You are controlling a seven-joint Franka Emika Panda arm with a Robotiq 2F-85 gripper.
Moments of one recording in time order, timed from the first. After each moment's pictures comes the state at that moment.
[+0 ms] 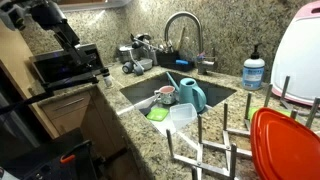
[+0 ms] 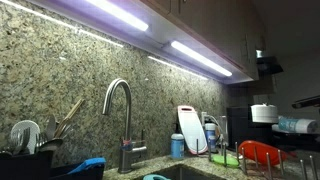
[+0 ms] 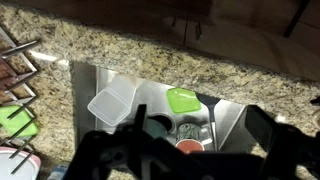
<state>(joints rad) 0.20 -0.80 0.38 -2.78 0.08 2.17 0.32</state>
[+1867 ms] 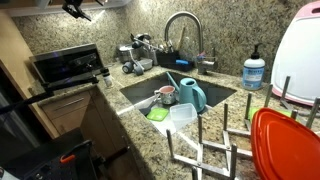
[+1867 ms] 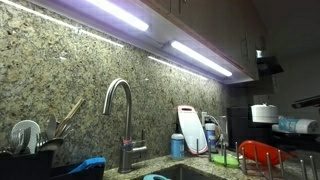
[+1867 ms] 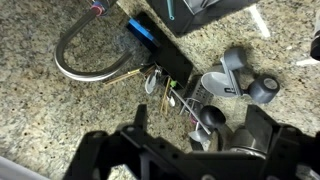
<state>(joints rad) 0.19 -0.57 0.41 -2.53 -0.37 2.75 0.08</state>
